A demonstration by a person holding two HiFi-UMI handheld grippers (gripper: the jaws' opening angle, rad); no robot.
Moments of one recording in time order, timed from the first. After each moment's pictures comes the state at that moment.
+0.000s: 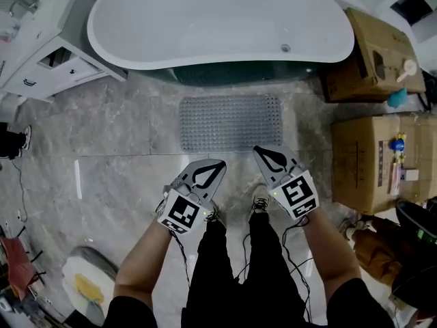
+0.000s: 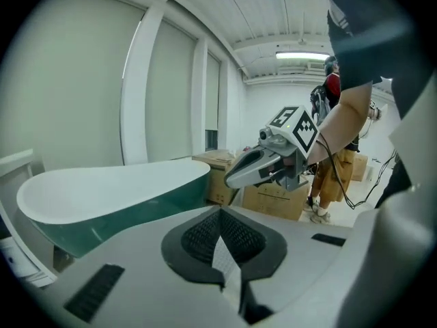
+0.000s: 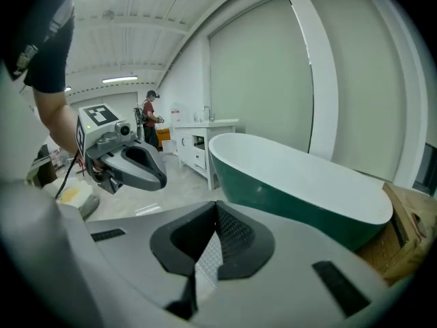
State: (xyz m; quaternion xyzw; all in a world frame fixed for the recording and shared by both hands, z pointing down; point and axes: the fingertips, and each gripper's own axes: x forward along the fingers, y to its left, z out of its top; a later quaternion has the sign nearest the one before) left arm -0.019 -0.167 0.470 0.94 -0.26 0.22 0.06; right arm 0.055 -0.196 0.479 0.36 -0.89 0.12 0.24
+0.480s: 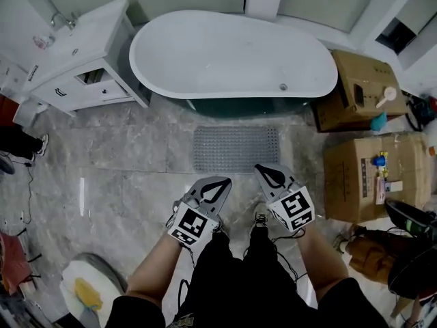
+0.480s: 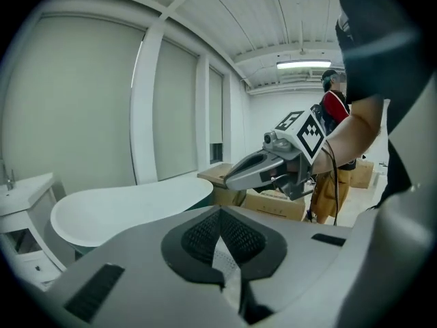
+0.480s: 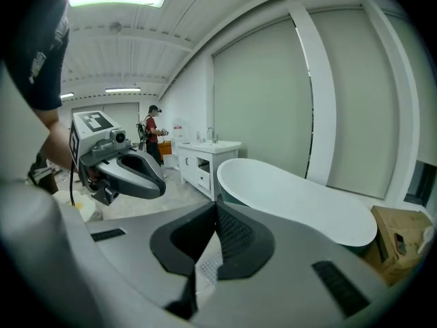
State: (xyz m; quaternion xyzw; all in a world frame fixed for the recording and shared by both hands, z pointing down) left arm -0.049 -0.097 0.291 0.94 -0.29 0.19 0.05; right arm 0.022 -0.130 0.299 0.38 -0.90 0.09 0.20
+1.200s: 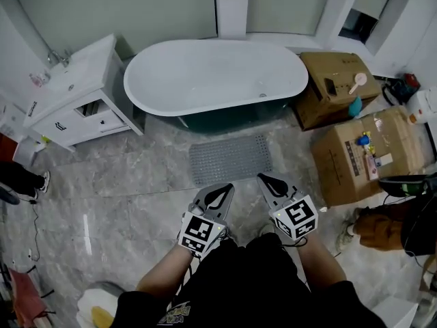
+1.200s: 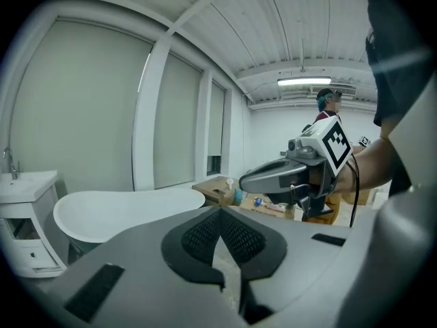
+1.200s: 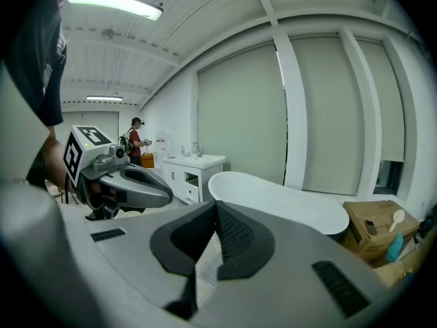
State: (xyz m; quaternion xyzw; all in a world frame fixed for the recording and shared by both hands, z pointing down) left arm -0.047 -0.013 0.210 0.94 -0.30 0.14 0.07; right arm 0.034 -0.019 0.205 0.47 -0.87 0.09 0.15
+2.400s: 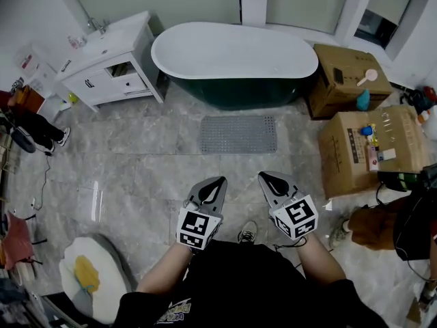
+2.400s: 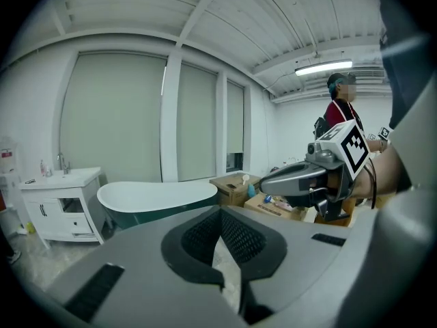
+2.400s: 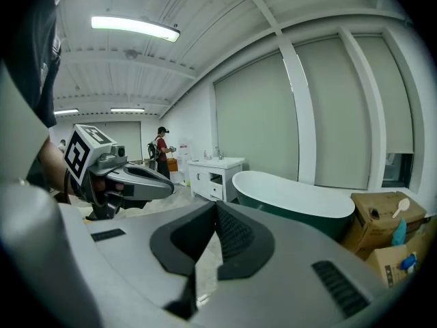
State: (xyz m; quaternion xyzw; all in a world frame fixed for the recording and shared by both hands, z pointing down) left arm -0.014 0.218 0.194 0.88 -0.44 0.15 0.08; right arm 0.089 0.212 0.196 0.41 -0.90 0.09 0.13
